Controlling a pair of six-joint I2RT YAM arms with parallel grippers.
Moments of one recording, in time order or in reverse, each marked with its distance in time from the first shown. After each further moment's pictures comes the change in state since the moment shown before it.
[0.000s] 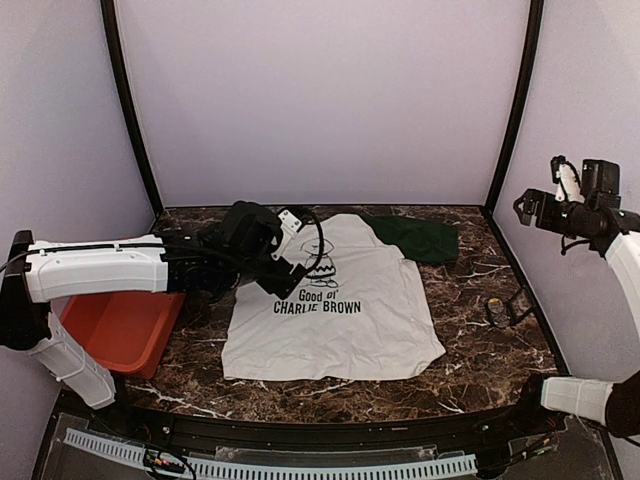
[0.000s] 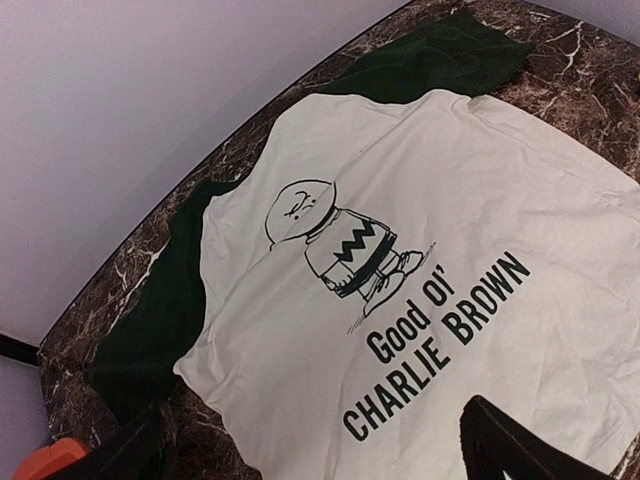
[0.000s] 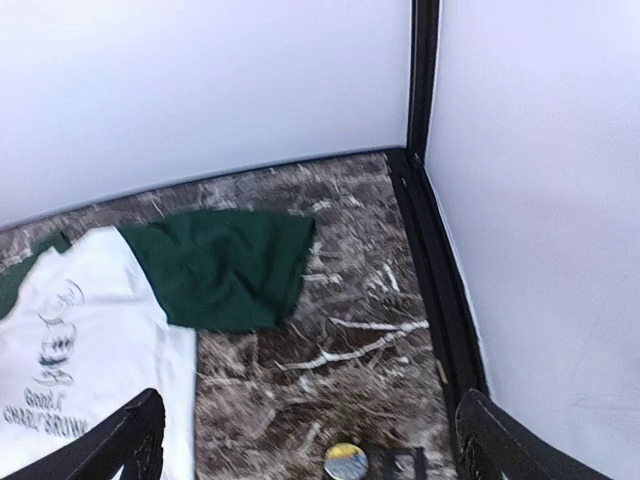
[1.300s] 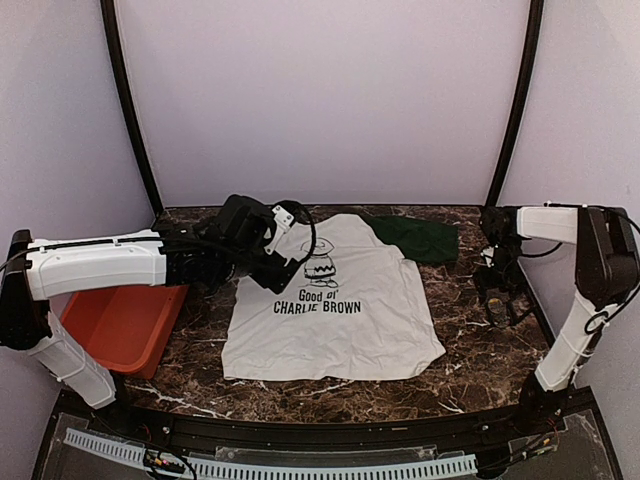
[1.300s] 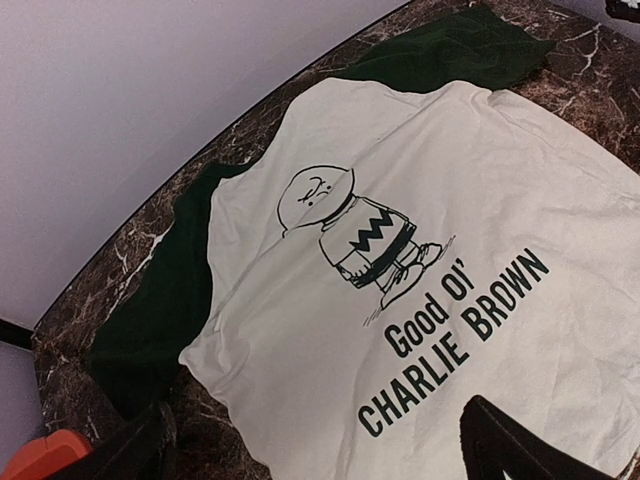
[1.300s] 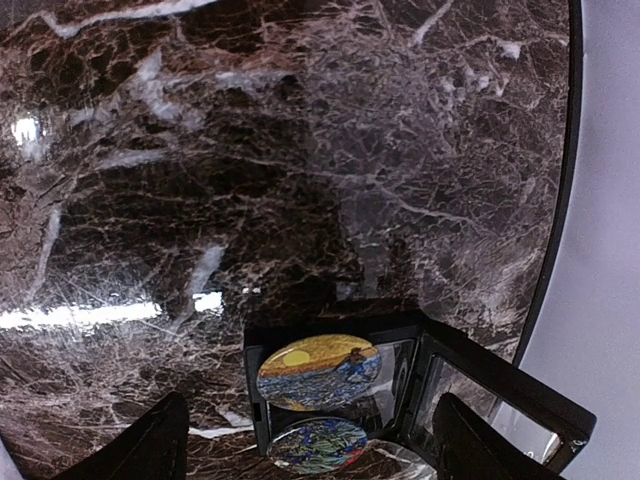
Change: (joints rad) left arm 0.061 0.003 0.004 -0.024 0.045 -0.019; right arm 0.253 0.681 -0.006 -0.283 0.388 0.063
